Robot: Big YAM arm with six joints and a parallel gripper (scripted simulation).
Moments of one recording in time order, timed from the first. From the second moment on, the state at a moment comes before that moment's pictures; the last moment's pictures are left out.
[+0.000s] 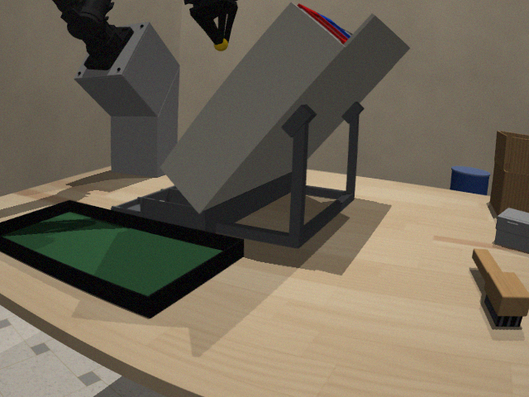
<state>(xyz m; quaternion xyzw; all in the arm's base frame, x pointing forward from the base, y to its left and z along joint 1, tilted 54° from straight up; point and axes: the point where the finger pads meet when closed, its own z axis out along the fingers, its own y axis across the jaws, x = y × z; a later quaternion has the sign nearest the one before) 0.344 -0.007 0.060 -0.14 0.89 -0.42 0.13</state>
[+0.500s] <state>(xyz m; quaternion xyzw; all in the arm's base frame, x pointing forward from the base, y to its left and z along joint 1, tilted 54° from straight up) 0.355 0.083 0.005 -0.15 0.87 -0.43 0.17</state>
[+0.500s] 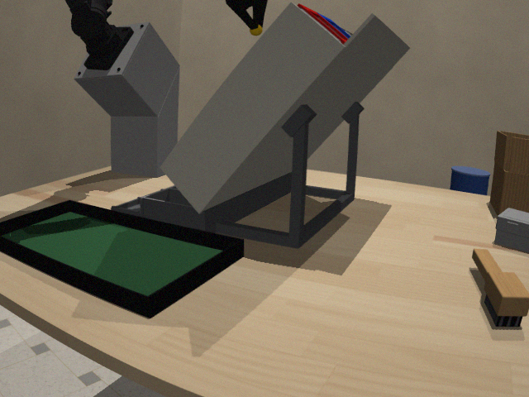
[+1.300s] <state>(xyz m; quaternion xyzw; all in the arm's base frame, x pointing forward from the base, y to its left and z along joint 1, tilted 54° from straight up) 0.373 0.177 -0.048 -0.14 0.86 -0.44 0.22</state>
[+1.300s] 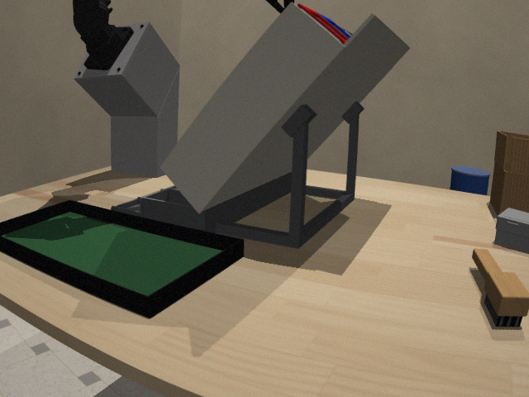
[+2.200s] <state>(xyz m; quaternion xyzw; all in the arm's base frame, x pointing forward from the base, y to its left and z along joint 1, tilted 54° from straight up) 0.375 0.181 -0.051 -0.13 0.86 -0.44 0.22</state>
